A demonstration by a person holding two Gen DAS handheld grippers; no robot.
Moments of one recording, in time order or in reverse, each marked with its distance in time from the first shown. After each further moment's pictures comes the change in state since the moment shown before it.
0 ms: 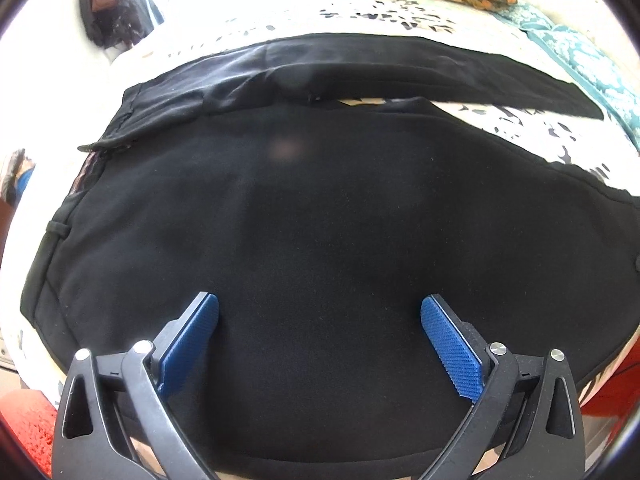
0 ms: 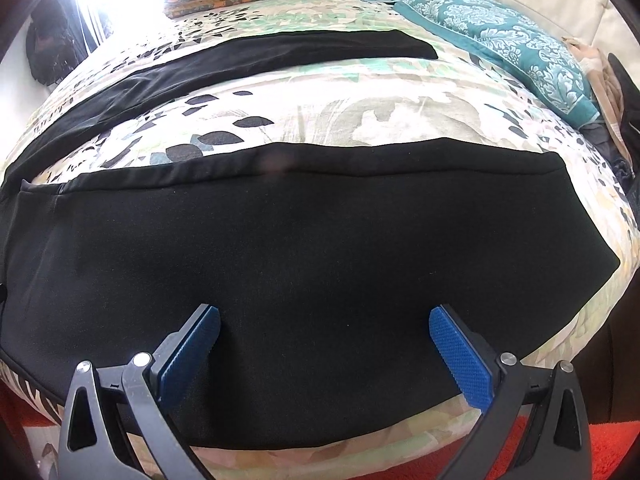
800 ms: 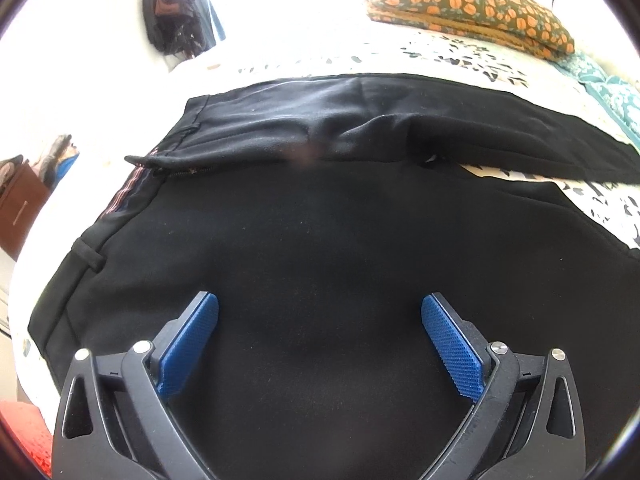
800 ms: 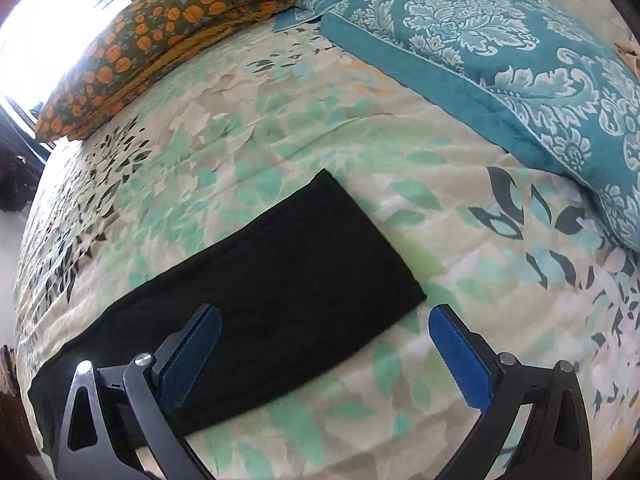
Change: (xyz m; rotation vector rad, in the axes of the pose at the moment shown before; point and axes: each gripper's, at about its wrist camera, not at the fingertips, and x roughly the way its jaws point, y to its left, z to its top) left arm 0.036 0.052 0.024 -0.123 -0.145 0.153; right arm 0.132 -0.110 0.357 0.285 0.021 0.050
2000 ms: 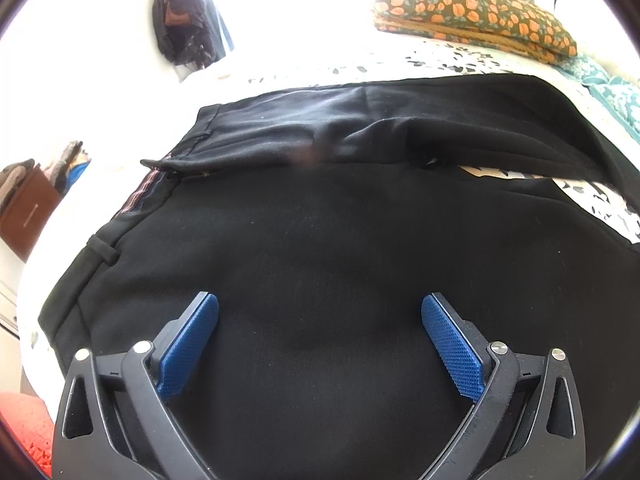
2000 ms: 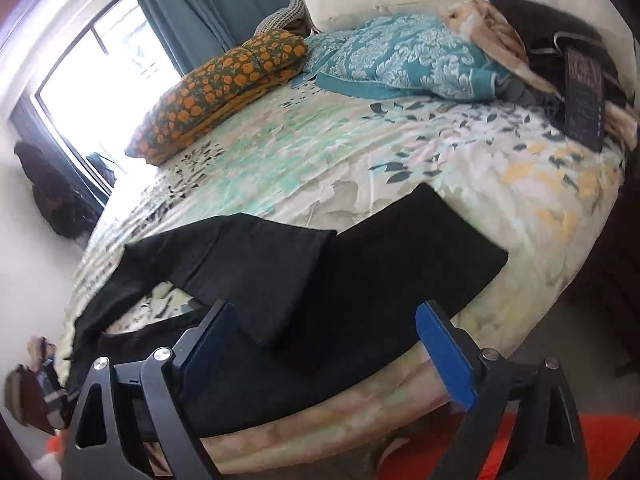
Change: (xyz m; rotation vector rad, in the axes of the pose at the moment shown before) left arm -0.012 -0.005 -0.012 -0.001 -0.047 0.045; right arm -0.222 -0.121 -0.357 0.187 -0.200 0.400
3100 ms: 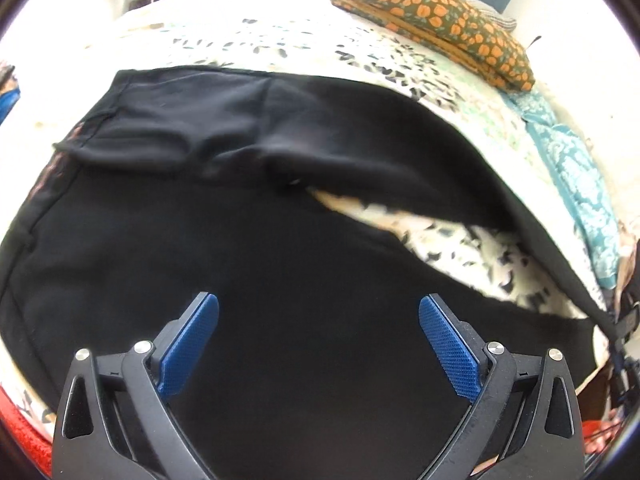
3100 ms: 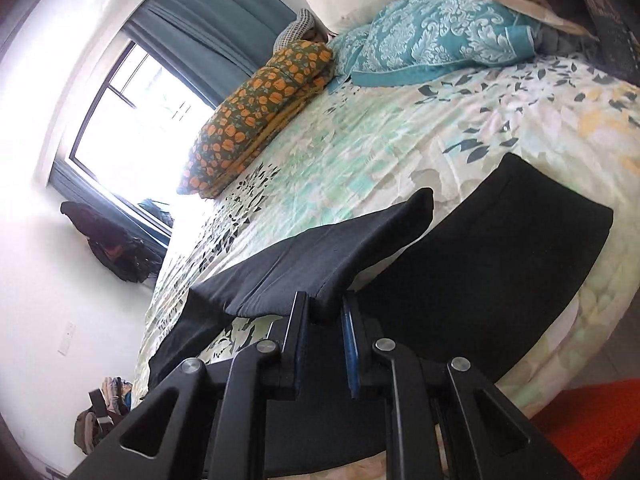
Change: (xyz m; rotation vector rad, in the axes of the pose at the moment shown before) left arm -0.035 -0.024 0.065 -0.168 0.214 -0.427; right arm 0.024 0.042 0.010 0.002 -0.105 0.096
